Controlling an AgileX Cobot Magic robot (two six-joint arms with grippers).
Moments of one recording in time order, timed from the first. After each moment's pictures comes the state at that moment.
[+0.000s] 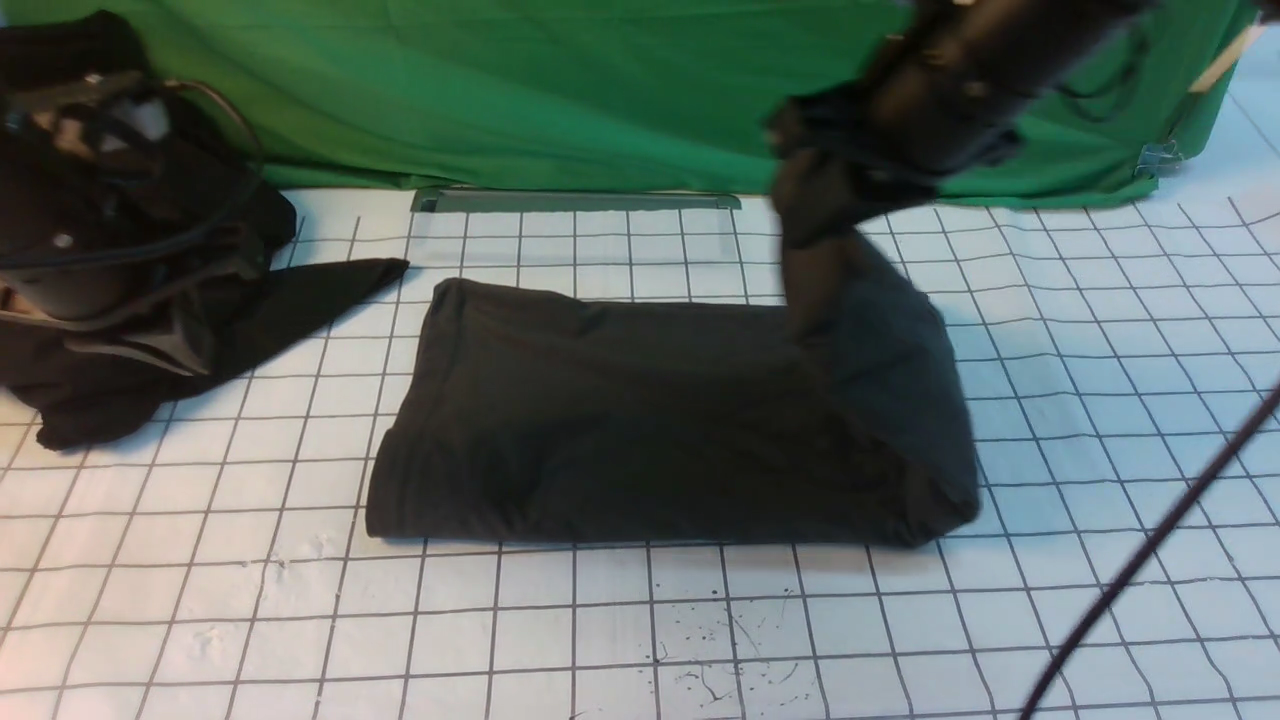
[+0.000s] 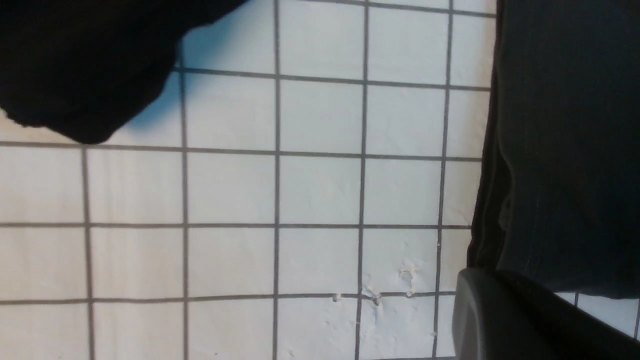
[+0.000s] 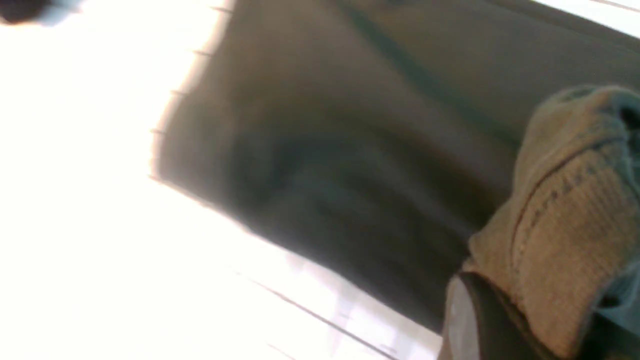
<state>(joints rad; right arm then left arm) 0.47 1.94 -1.97 0.37 1.19 0.04 0.07 1.57 -1.31 -0.14 1.00 -0.04</state>
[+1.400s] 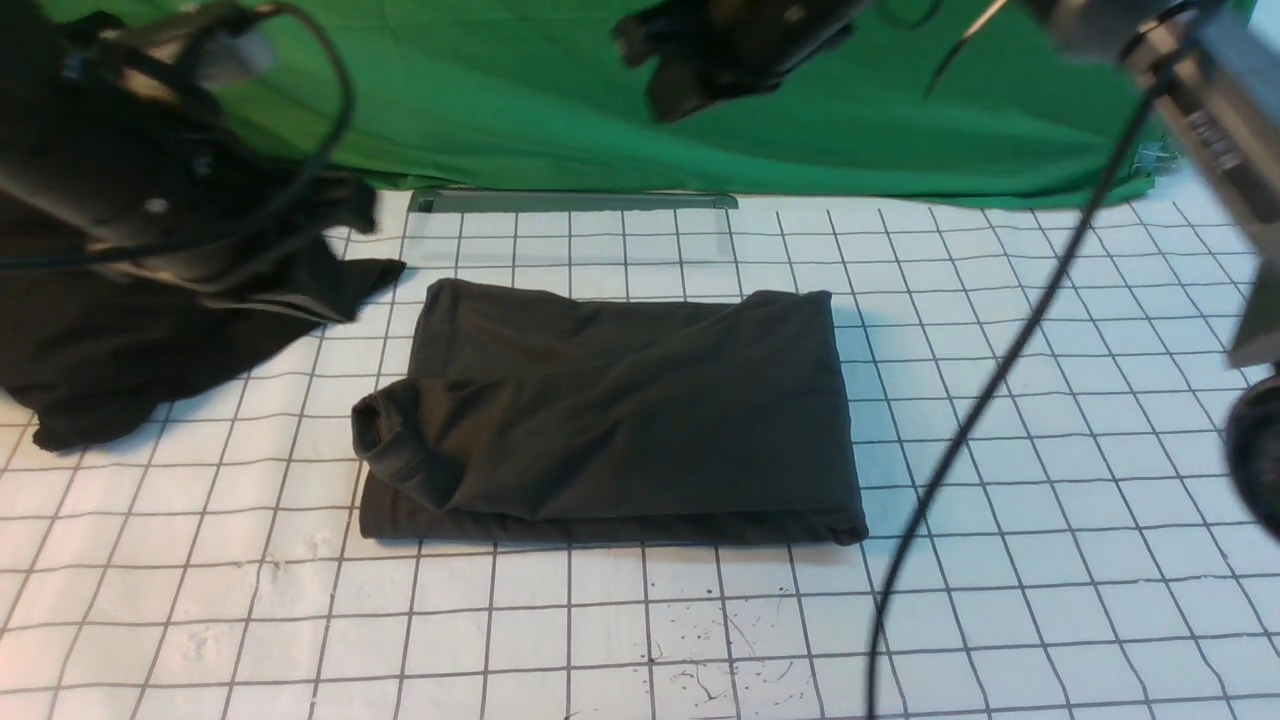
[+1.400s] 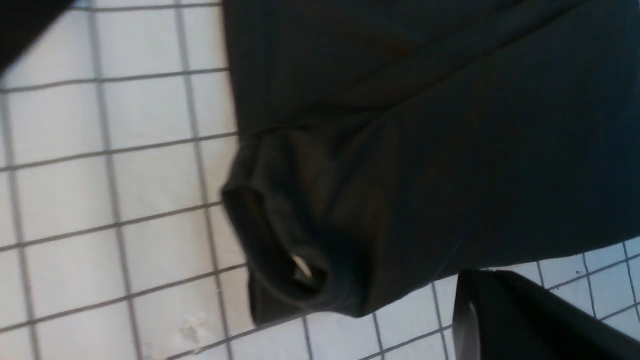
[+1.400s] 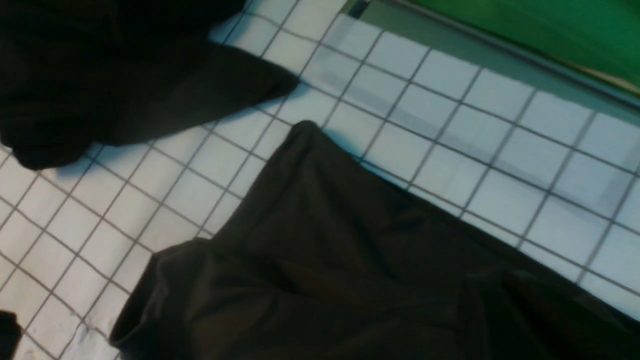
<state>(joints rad) 0.48 2.24 -2.52 0.29 1.20 0.00 -0.14 1.54 -1.31 -0.35 0.92 0.08</state>
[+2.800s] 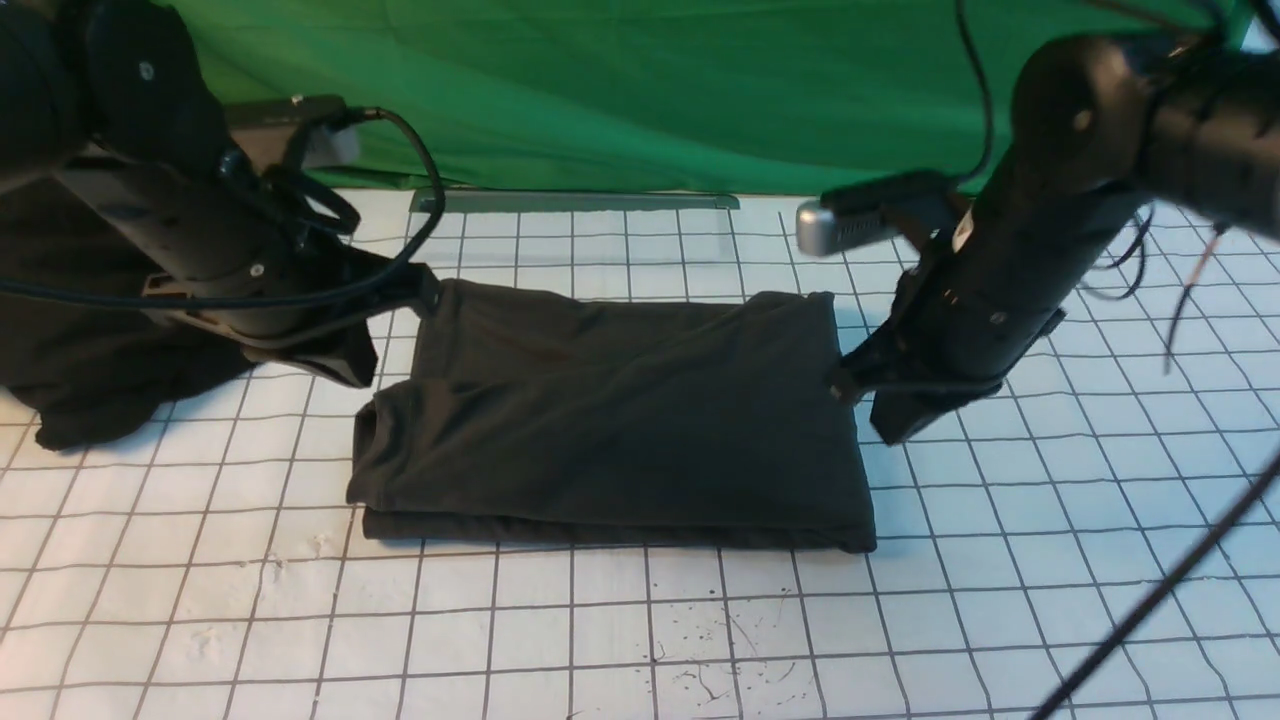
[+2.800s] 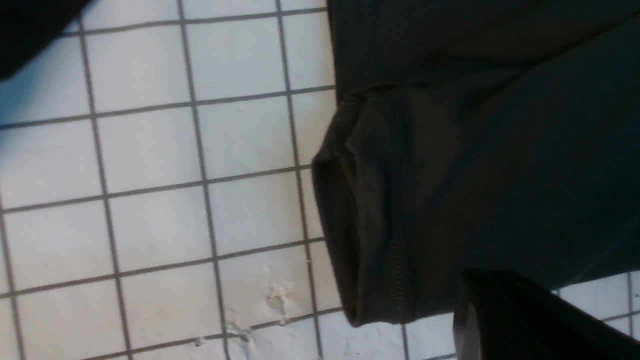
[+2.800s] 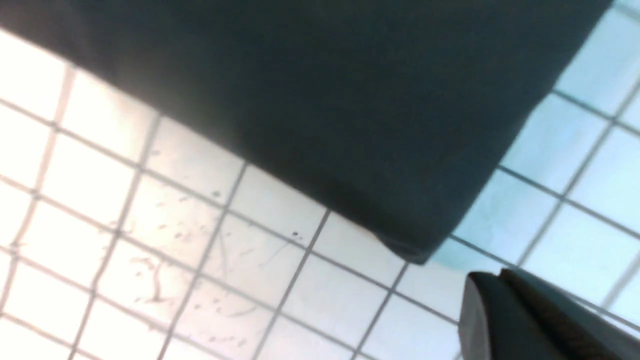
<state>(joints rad) 0.44 1.79 -1.49 0.16 1.07 -0.08 -0.21 1.63 -1.31 -0.12 0.91 -0.09</state>
